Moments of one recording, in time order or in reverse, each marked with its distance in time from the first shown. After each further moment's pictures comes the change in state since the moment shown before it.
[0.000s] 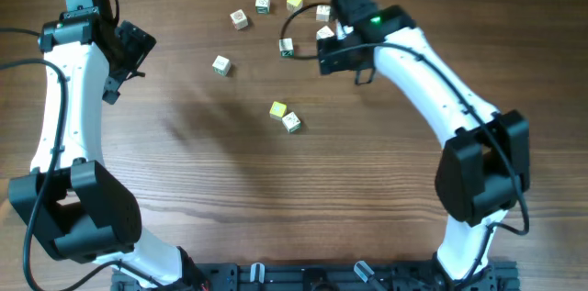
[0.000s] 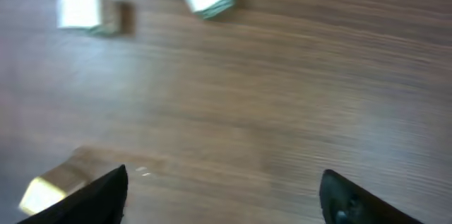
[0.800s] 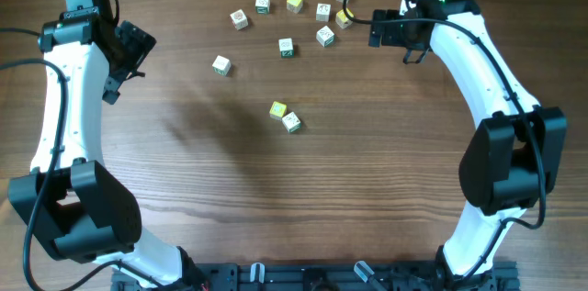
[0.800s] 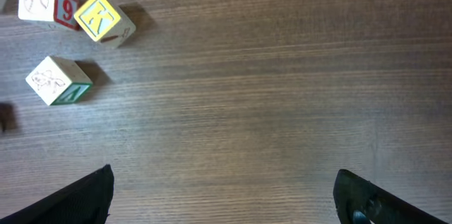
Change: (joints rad) left arm 0.000 0.000 0.000 0.000 0.000 0.000; right arm -0.240 0.000 0.000 0.073 0.015 -0.009
